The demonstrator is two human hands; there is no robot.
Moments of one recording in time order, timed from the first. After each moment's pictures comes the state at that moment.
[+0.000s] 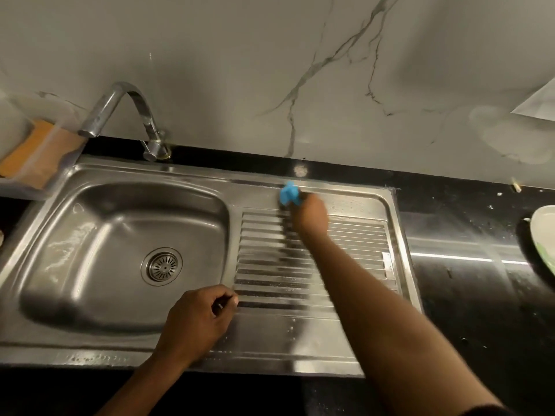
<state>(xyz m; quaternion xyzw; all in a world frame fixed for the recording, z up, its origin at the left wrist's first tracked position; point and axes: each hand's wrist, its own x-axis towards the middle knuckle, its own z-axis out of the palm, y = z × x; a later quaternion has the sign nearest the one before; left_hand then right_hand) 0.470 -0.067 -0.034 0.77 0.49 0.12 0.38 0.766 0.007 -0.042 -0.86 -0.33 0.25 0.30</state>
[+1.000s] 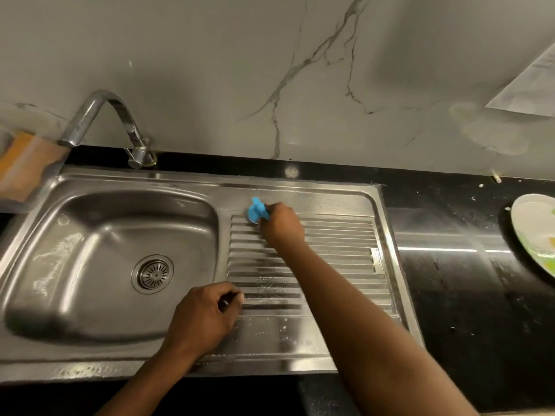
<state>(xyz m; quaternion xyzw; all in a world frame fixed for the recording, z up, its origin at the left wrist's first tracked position) 0.495 -0.069 -0.026 0.78 0.47 0.14 0.39 0.729 0.001 -0.034 -0.85 -0.39 0.28 0.19</state>
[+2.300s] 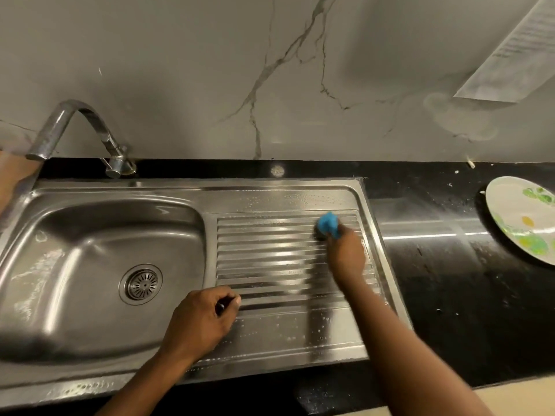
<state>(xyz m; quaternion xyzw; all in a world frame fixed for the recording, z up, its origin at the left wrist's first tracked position) 0.499 -0.066 -0.034 0.80 0.42 0.11 0.40 0.808 -0.129 -0.042 -0.92 -0.22 0.14 0.29</state>
